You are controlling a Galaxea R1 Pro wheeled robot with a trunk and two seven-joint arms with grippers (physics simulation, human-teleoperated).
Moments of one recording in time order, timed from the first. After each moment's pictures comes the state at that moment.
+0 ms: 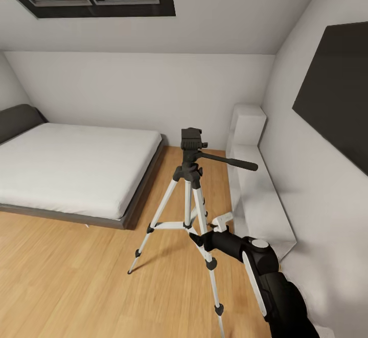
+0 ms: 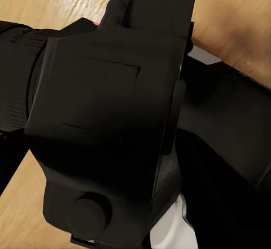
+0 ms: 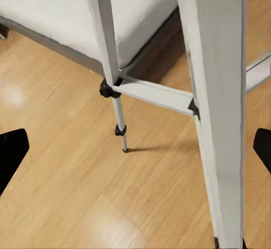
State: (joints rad) left arm -0.24 0.01 -0.38 -0.01 0.88 -0.05 0.05; right arm -0.37 0.11 0.07 -1.46 0.14 0.64 0.58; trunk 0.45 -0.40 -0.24
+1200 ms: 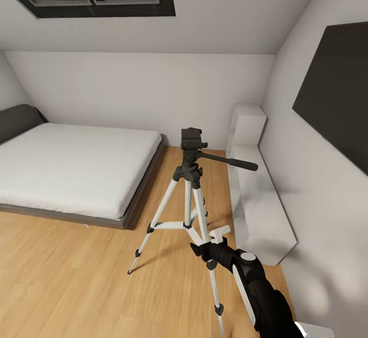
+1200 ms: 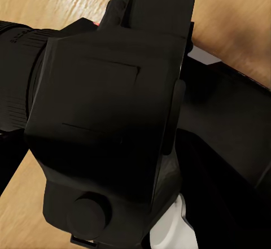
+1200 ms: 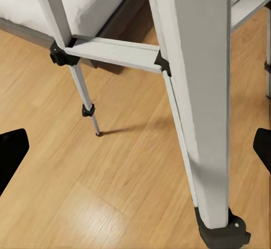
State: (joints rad) left arm -0.24 0.01 -0.38 -0.01 0.88 -0.05 0.05; right arm -0.37 0.14 0.06 -1.21 0.15 0.47 0.40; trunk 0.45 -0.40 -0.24
